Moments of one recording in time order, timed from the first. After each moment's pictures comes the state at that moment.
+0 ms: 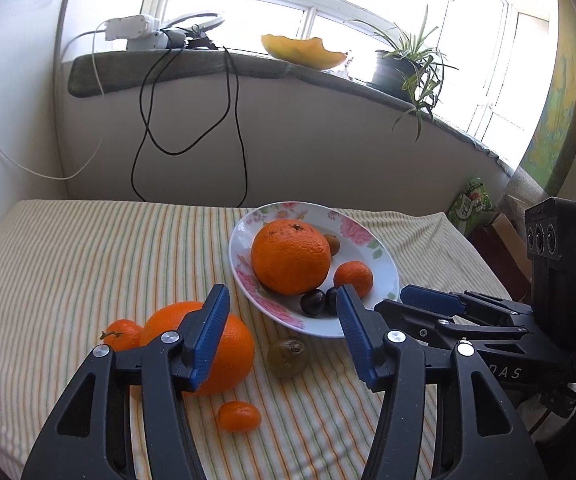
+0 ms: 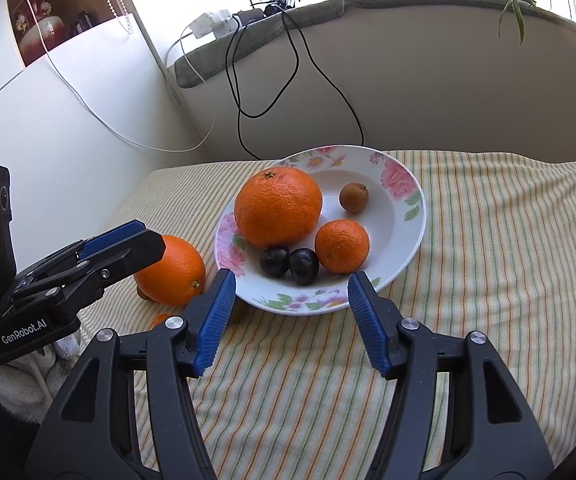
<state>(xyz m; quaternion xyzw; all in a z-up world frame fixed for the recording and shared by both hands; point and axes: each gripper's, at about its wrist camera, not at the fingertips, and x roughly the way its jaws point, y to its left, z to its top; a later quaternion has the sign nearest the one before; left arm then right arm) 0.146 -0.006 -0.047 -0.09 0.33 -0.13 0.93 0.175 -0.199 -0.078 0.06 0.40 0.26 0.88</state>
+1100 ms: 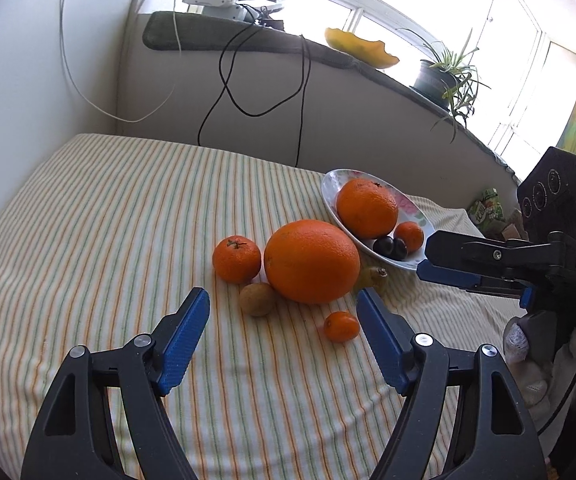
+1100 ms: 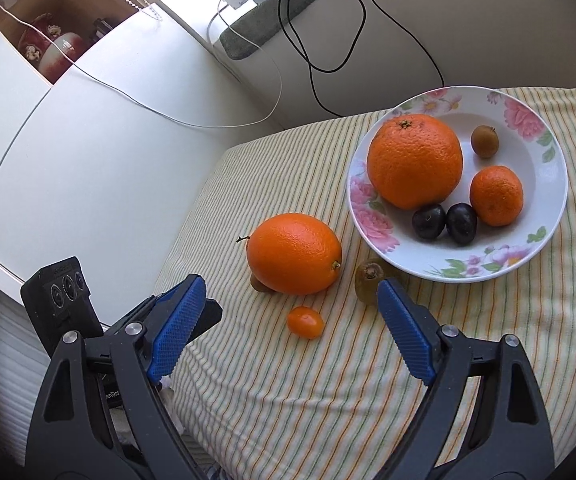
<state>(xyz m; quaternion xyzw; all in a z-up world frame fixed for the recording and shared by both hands) 0.101 0.071 -0.077 -0.13 0.36 -0.10 0.92 0.173 -0.132 -0.083 0.17 0.47 0.35 0.79</state>
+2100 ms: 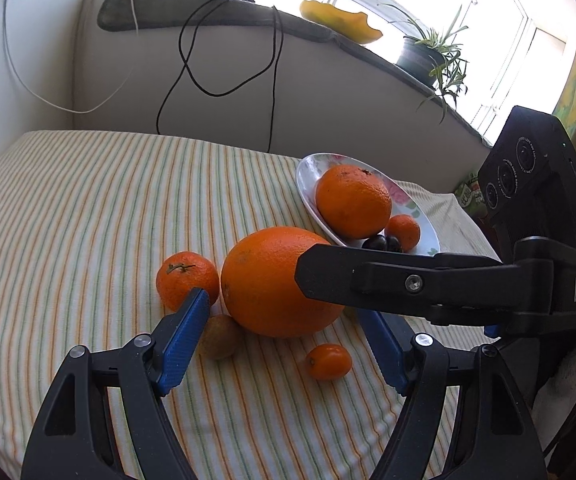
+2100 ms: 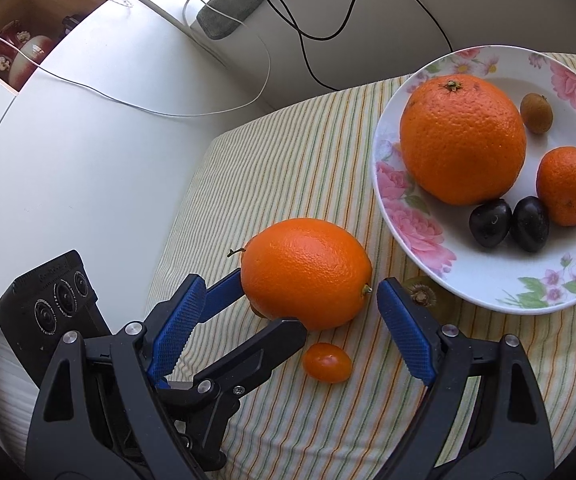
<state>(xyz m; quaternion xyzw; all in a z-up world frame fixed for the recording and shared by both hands) 0.144 0.057 -0.095 -0.13 0.38 -0.15 0.90 0.202 -0.084 -0.111 0.18 0.50 0.33 0.78</state>
